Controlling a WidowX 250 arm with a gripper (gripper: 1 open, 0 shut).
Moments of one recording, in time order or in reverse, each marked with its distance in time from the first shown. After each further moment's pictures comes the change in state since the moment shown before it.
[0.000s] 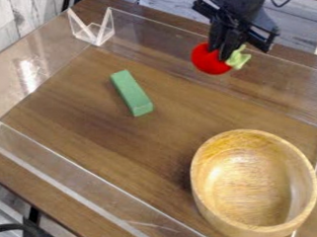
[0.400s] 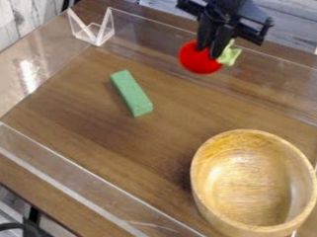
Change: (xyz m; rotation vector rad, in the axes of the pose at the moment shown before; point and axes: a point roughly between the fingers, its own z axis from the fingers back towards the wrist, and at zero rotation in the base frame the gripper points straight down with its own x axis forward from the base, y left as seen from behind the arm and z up) arm -0.021 0.005 0.018 0.001 0.026 0.195
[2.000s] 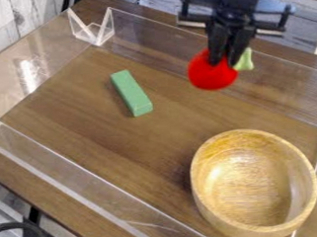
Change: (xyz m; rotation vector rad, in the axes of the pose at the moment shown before) arm -0.032 -0.033 0.021 -0.072 0.060 0.390
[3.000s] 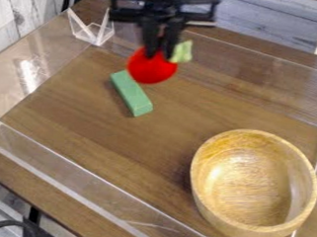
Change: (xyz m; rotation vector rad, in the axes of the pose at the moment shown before) arm 0.019 0.092 -0.005 -0.024 0.003 0.059
